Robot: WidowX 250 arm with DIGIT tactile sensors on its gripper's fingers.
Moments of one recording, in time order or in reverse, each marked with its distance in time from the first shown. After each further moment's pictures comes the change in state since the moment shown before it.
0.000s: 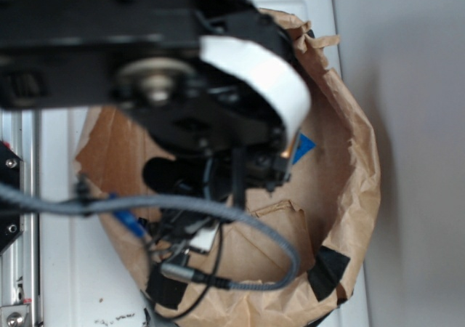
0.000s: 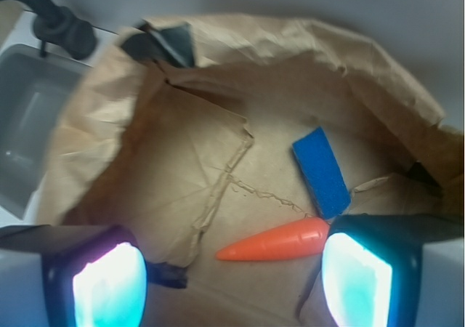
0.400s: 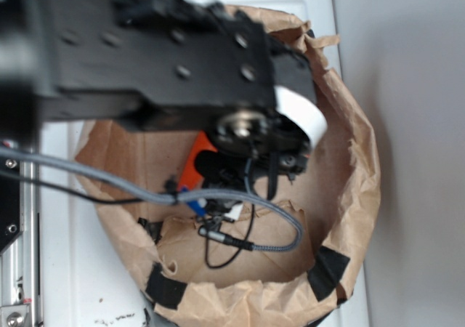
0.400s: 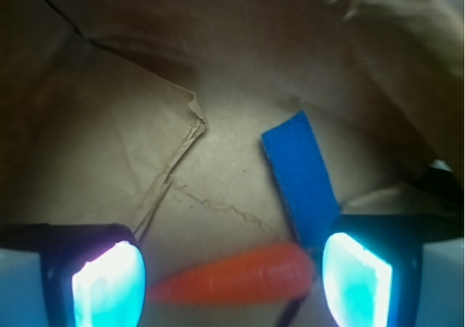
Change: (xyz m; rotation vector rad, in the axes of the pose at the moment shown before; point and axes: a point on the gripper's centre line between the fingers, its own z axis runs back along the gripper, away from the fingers) arm 0.003 0.019 -0.066 0.069 0.053 -0.060
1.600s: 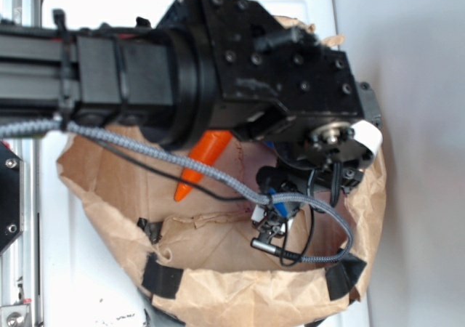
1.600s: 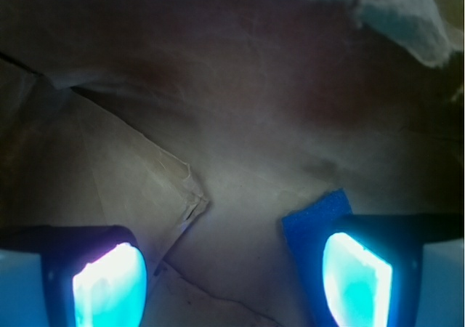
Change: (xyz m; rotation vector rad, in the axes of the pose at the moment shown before) arm 0.035 0.006 -0.026 -0.084 -0.040 0.007
